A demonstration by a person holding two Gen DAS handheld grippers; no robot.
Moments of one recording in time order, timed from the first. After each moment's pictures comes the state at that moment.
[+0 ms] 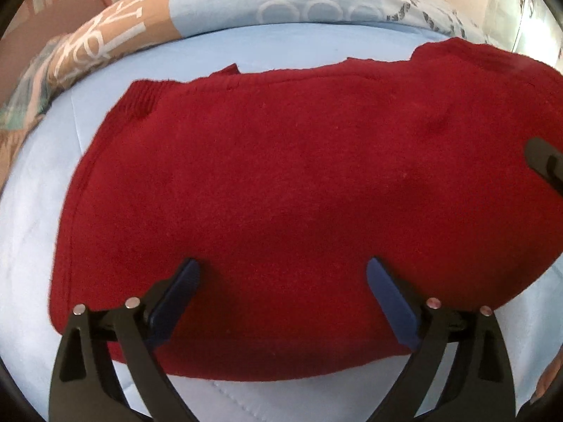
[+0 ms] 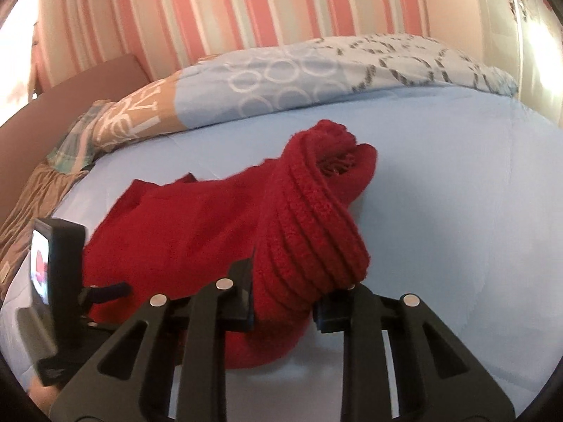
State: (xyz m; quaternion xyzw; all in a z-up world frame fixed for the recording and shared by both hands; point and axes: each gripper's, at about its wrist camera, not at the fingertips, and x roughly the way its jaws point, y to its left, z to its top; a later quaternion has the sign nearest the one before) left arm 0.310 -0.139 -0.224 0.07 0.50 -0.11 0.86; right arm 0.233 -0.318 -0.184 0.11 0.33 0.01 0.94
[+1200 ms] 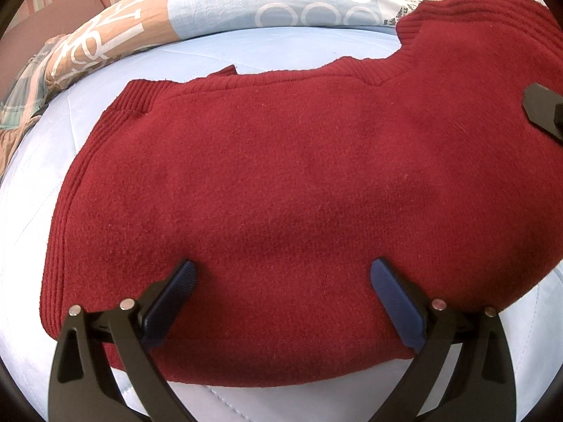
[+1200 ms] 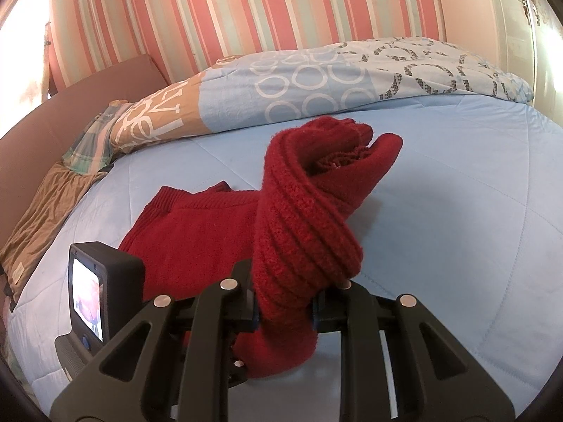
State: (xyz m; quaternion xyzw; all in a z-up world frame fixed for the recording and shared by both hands) left arm 0.310 -0.143 -0.231 0.07 0.49 -0.11 0.86; right arm 0.242 -0.287 -0.167 0.11 0.33 0.03 0.94
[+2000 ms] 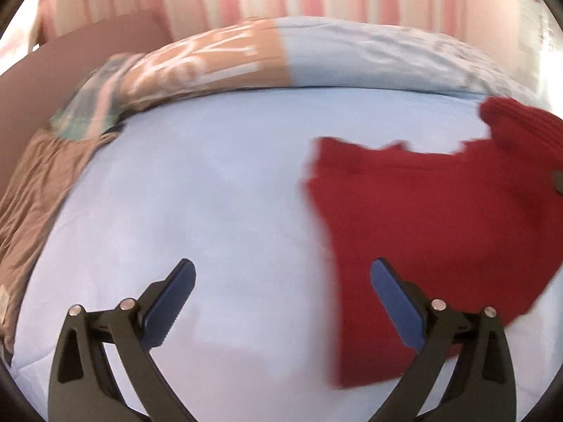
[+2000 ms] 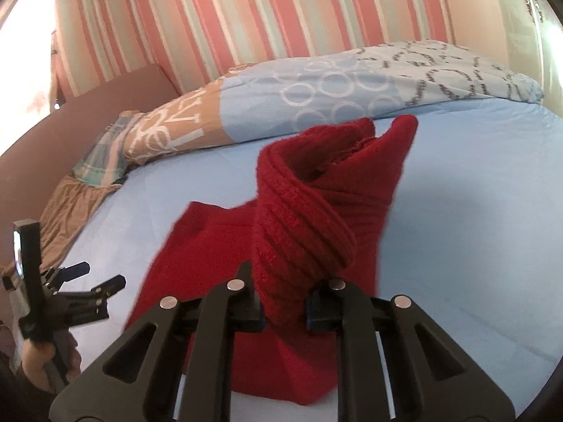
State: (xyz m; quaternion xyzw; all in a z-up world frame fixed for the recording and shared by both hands) left arm 0.334 0.063 -0.164 0.08 0.41 -0.03 0.91; right arm 0.263 -0.227 -0.154 0.13 0.31 0.05 0.94
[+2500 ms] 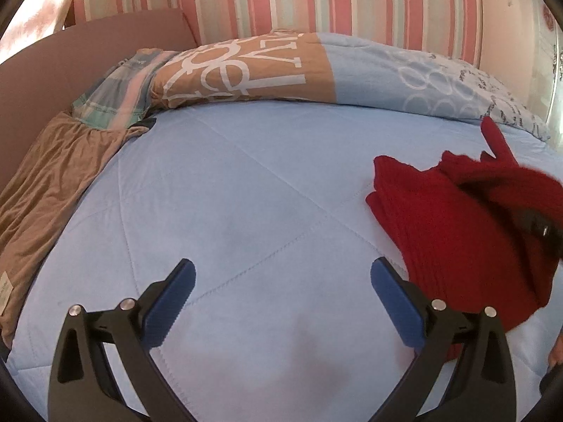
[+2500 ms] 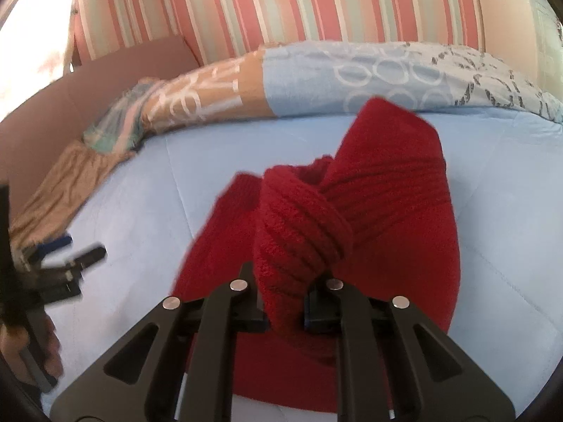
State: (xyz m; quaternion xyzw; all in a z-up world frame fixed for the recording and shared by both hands) left arm 0.316 0.135 -0.155 0.04 0.38 -0.02 0.92; right arm 0.288 -0.126 -0.170 0.09 0.33 0.08 0.94
